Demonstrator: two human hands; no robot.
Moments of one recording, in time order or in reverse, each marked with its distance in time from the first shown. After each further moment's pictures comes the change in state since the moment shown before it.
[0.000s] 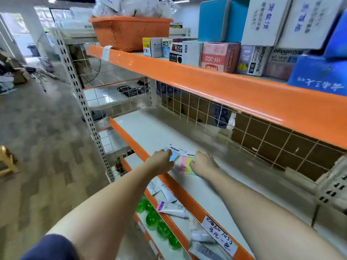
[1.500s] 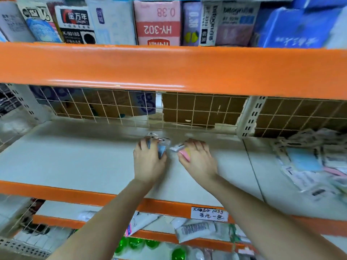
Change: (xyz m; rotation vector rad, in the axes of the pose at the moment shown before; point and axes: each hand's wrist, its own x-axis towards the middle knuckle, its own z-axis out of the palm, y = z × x) left_hand 0.062 0.064 0.053 -0.145 0.414 0.646; right_hand -0.047 0.061 0.026 -0.031 0.585 0.448
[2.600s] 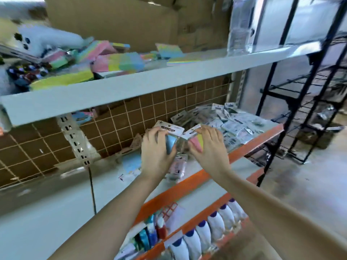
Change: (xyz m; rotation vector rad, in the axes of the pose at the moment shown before) left_hand -0.097 0.488 0.062 -0.477 0.058 0.775; right_hand -0.219 0.364 -0.280 -0.218 0.659 0.388
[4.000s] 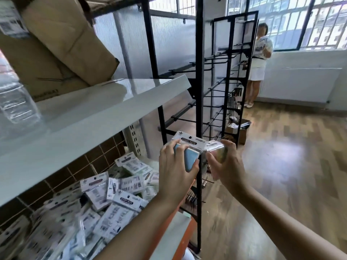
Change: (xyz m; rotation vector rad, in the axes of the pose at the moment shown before) left_hand 0.214 0.350 0.347 -0.497 -0.161 0.264; right_hand 0.125 0.460 -0.115 0.139 0.233 0.595
